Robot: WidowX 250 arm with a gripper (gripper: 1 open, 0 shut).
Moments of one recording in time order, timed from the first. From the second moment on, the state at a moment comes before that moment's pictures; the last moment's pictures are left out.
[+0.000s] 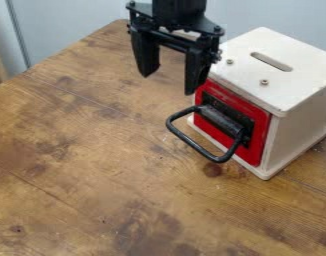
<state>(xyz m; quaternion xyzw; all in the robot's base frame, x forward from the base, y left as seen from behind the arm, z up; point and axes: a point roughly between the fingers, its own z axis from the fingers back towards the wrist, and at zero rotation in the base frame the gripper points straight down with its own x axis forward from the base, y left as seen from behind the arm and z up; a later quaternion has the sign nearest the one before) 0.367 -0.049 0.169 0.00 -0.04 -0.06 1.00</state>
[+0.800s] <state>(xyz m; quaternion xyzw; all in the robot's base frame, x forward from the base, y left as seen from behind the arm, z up) 0.374 -0.048 0.174 0.00 -0.05 -0.02 1.00</state>
